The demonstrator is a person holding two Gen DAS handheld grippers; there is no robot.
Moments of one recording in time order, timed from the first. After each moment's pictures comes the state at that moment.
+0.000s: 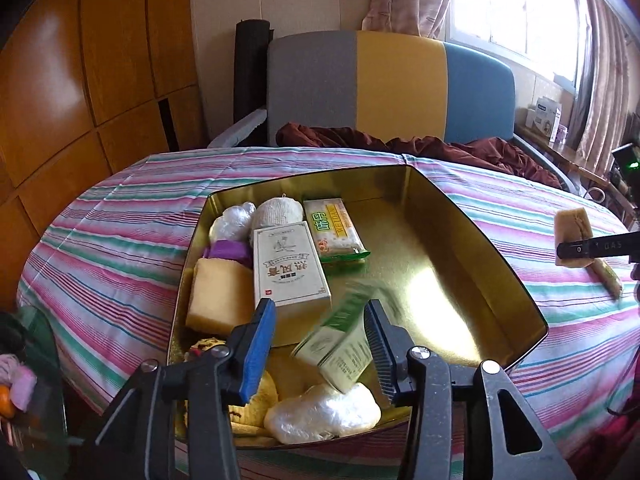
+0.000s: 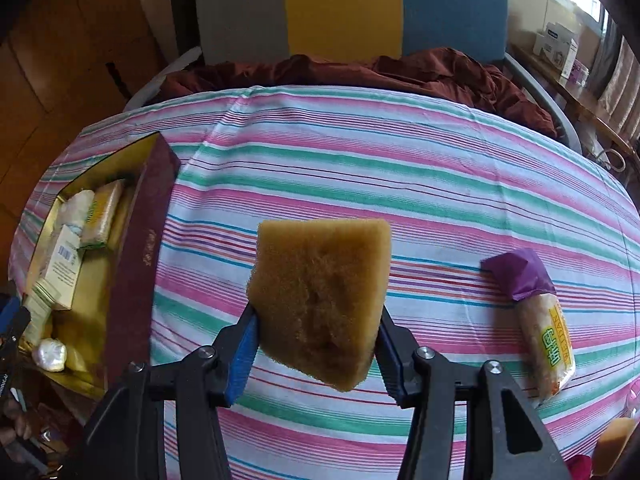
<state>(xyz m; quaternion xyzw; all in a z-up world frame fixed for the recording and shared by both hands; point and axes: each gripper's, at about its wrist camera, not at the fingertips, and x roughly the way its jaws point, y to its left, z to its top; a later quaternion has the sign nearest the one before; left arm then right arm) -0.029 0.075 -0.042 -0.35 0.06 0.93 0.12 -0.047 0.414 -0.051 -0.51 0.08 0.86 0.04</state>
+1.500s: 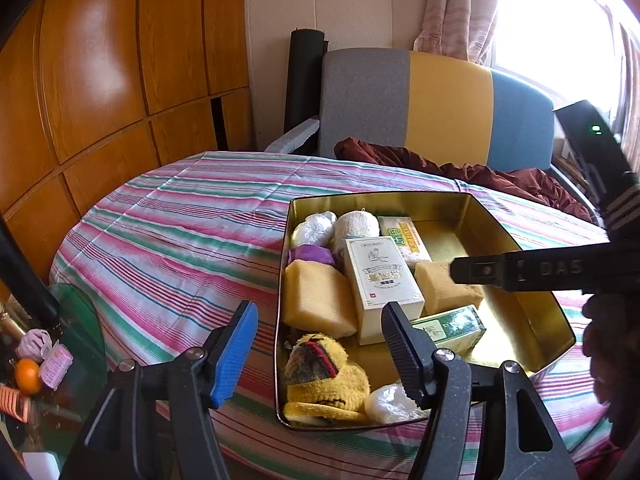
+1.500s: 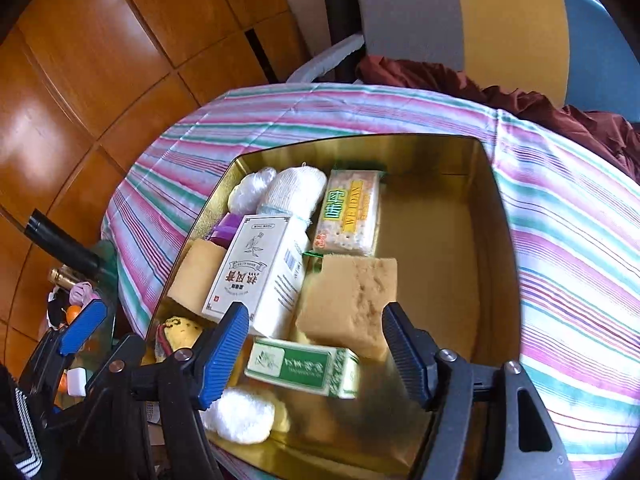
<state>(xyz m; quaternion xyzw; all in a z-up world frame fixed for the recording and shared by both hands) -0.019 0.014 -0.026 -0.33 0.03 0.94 0.06 -0.093 0.213 -0.045 -0.49 0.08 0.86 -0.15</state>
